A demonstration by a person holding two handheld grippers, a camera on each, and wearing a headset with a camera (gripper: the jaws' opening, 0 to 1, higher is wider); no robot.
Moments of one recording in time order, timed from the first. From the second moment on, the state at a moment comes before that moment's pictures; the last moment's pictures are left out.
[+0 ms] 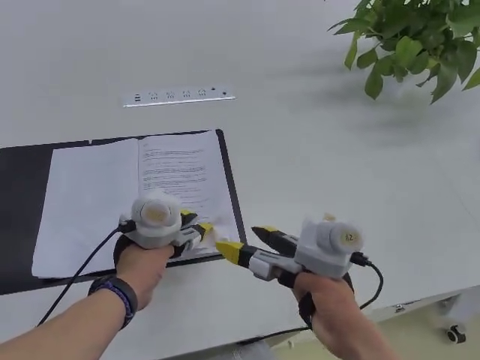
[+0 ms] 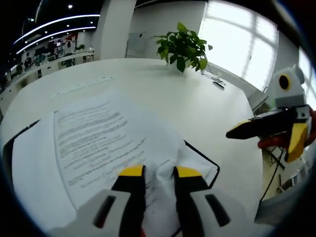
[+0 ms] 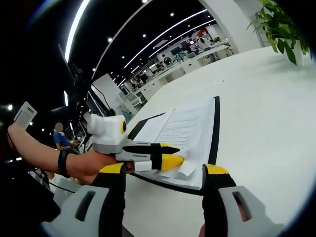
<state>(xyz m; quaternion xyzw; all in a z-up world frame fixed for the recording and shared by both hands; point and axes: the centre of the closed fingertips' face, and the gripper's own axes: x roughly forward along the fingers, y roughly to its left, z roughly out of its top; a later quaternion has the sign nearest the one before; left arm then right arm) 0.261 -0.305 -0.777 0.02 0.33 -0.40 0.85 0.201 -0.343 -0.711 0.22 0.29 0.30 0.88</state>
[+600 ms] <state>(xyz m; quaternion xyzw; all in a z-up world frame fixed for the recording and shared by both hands) 0.256 -0.306 -0.776 0.03 0.33 -0.41 0.85 0.263 -0.328 -0.732 0.27 0.31 0.30 0.86</state>
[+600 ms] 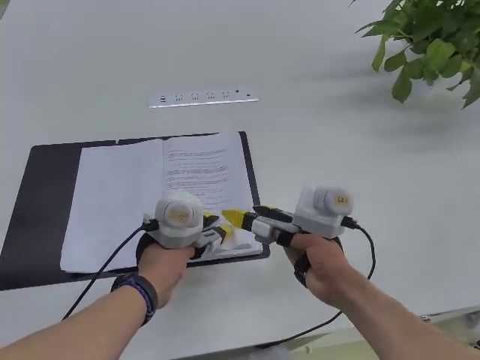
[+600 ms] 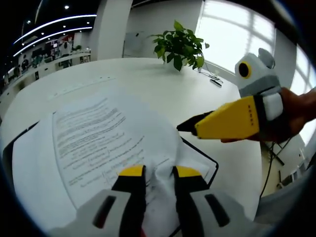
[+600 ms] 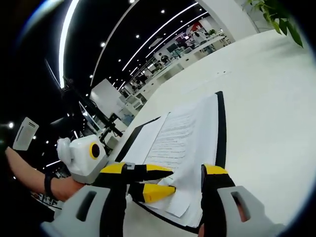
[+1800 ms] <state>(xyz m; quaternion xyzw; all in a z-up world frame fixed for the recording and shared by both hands) 0.238 -0.281 -0.730 0.04 0.31 -0.42 0.86 0.250 -0.324 -0.726 0.34 0.29 0.28 0.85</state>
